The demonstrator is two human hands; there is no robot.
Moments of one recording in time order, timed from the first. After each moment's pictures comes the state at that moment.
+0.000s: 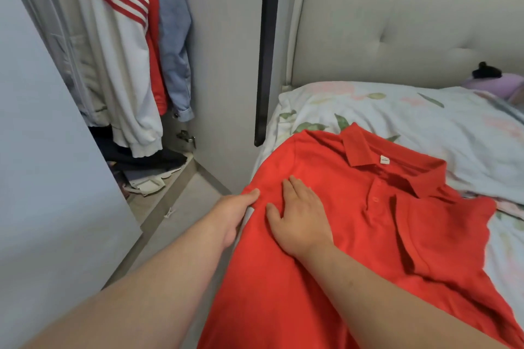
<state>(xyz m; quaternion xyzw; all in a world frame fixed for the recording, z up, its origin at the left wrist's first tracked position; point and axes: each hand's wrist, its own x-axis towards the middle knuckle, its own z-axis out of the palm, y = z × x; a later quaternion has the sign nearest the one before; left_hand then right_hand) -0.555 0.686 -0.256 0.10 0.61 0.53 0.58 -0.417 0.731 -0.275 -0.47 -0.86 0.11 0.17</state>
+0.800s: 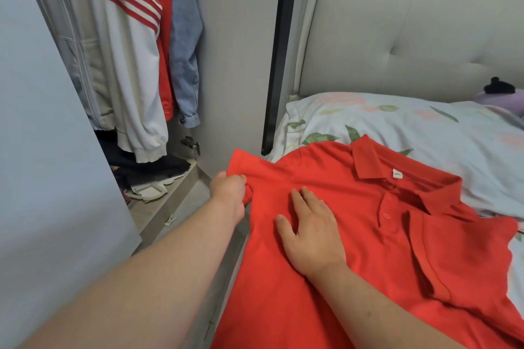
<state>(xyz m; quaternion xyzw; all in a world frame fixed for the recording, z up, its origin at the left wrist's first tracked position) -0.587 0.744 -0.256 0.05 0.59 0.69 0.41 -0.412 0.728 -0.272 -0.47 -0.86 0.13 0.19</state>
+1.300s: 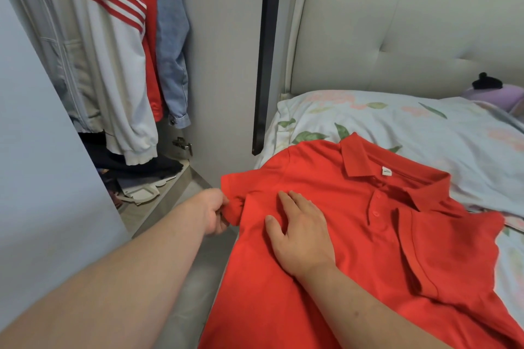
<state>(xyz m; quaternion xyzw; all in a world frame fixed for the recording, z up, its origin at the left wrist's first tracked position) -0.607 0.726 -0.274 0.01 0.67 0.49 0.55 -0.413 0.728 -0.272 -0.47 -0.85 0.14 0.20</state>
